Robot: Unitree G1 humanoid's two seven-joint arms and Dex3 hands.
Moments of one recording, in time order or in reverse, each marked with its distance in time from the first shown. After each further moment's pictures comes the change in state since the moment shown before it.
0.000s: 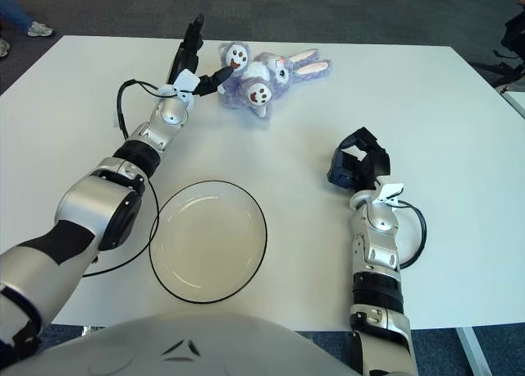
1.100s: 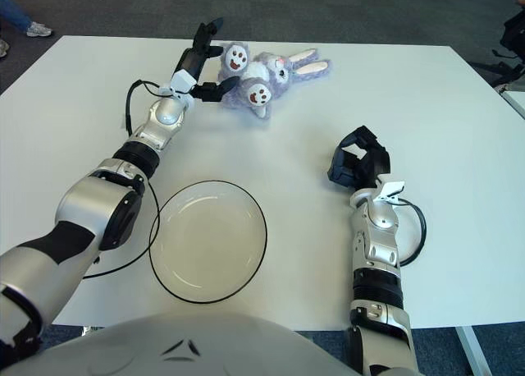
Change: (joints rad) left arm -0.018 0.002 0.042 0.047 -0.086 -0.170 -0.245; right arm -0.023 -0.004 -0.005 0.040 0.015 -0.018 0.010
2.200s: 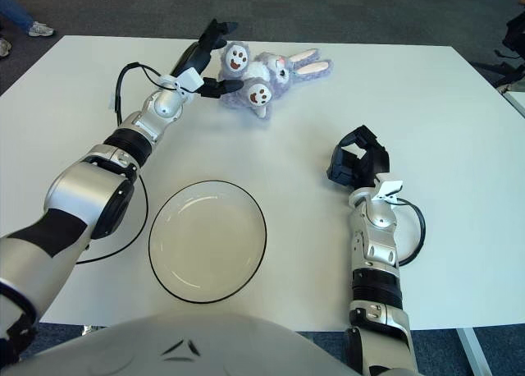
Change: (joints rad) left arm -0.088 0.060 -0.123 0.071 0.183 0.003 0.064; right arm 0.007 0.002 0.018 -0.027 -0.003 0.023 -0.022
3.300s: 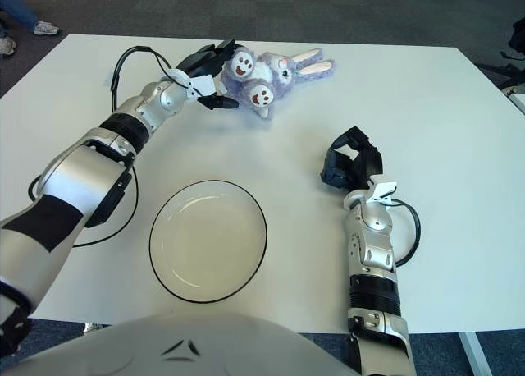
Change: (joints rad) left arm -0.112 0.042 -0.208 0.079 0.213 0.108 -0.081; right arm 0.048 0.011 0.049 -0.105 0.000 0.053 0.004
